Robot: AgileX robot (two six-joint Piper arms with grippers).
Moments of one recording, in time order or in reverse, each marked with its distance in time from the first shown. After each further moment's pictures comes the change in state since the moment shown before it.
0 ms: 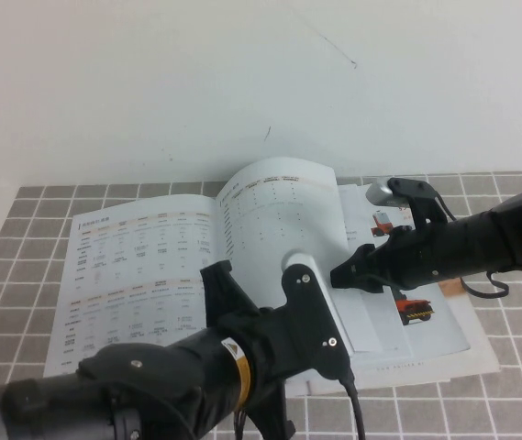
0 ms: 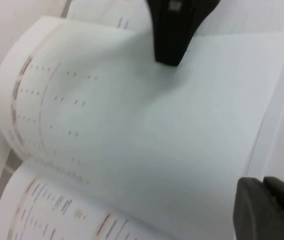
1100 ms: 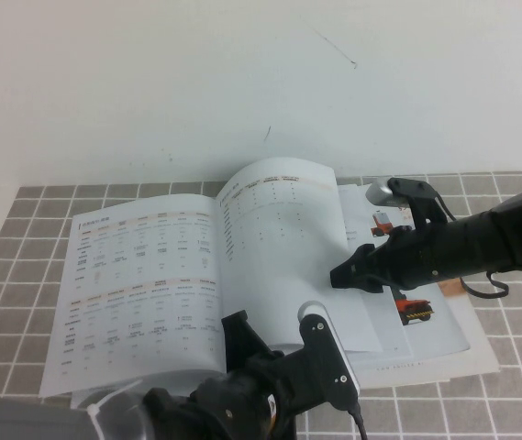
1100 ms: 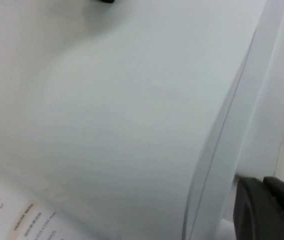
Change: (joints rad) right arm 0.000 0.000 0.000 0.001 0.001 0.000; left arm -0.017 0.284 0.034 0.542 0.000 -0.660
